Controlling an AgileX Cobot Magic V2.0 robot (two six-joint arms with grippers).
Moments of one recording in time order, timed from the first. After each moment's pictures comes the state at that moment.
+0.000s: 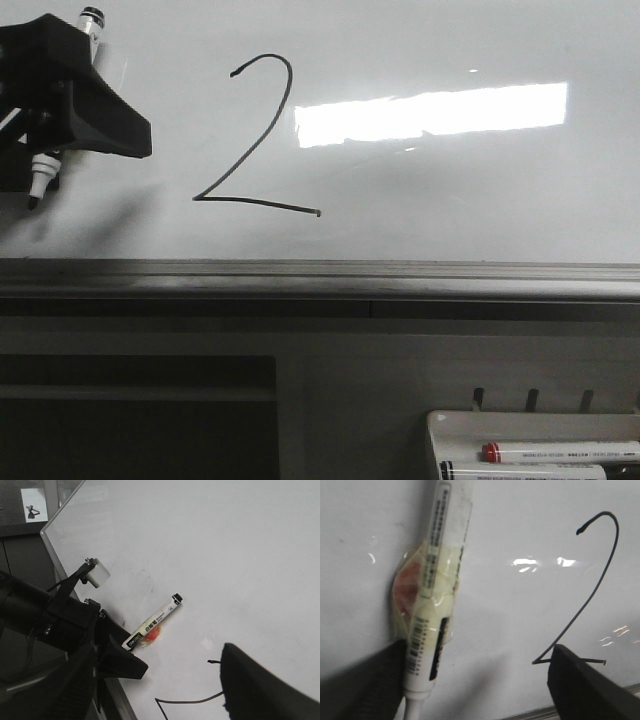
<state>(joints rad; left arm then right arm) -0.55 1.17 -0.50 -0.03 -0.12 -0.42 0.70 1.01 -0.93 0.88 0.29 -1.07</state>
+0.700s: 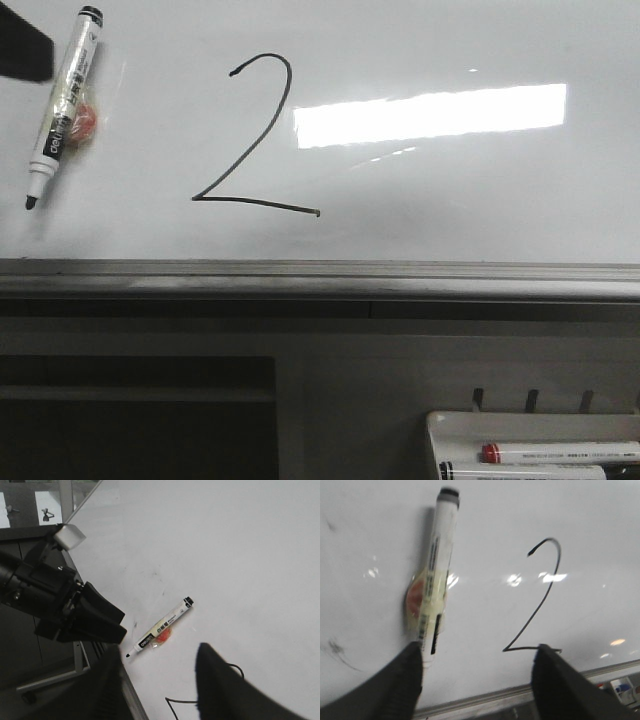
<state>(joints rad) -0.55 0.81 -0.49 0.03 0.11 -0.42 0.70 0.94 -0.92 0.88 0.33 -1.07</state>
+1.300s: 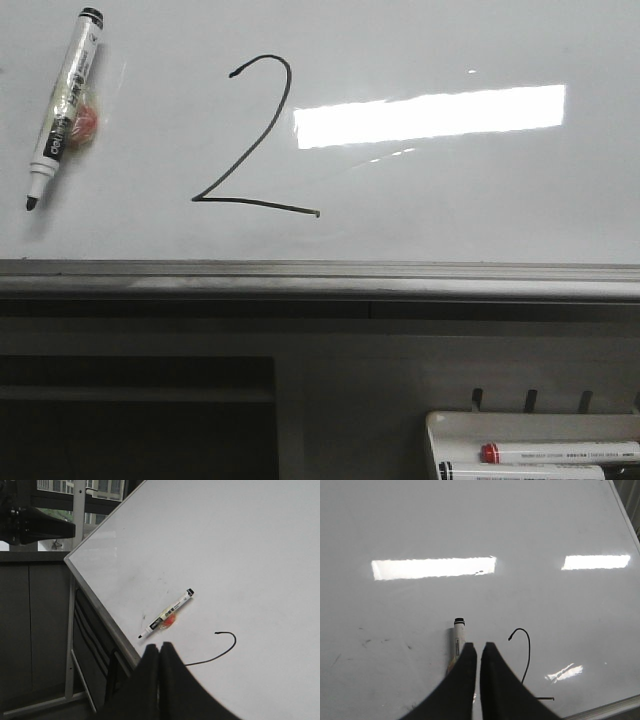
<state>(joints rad) -0.55 0.11 -0.47 0.26 0.39 -0.38 0.70 0.38 -0.52 0.89 0.31 -1.07</state>
